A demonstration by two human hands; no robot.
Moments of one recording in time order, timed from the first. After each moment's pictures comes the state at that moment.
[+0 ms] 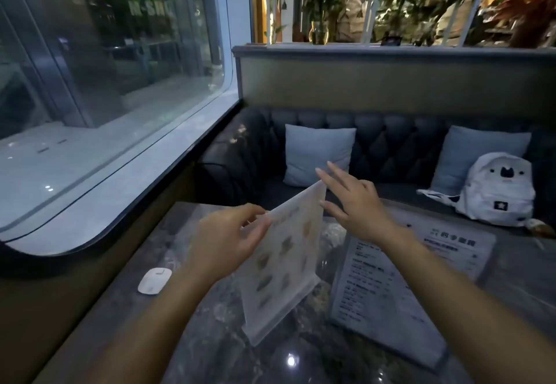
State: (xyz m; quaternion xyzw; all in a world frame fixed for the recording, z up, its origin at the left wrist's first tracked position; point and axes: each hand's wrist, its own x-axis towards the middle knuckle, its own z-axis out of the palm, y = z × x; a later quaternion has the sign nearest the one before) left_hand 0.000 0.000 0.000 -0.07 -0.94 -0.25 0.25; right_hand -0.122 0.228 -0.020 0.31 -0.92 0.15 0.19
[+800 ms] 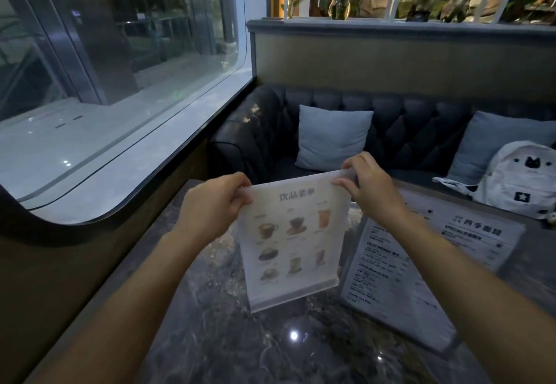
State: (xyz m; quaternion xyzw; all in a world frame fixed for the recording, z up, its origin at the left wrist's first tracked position) left_hand -0.014 -0.039 -0.004 -0.02 -0.95 -0.18 0.24; right_hand -0.122 0.213 -0.017 0.27 -0.90 0.28 0.20
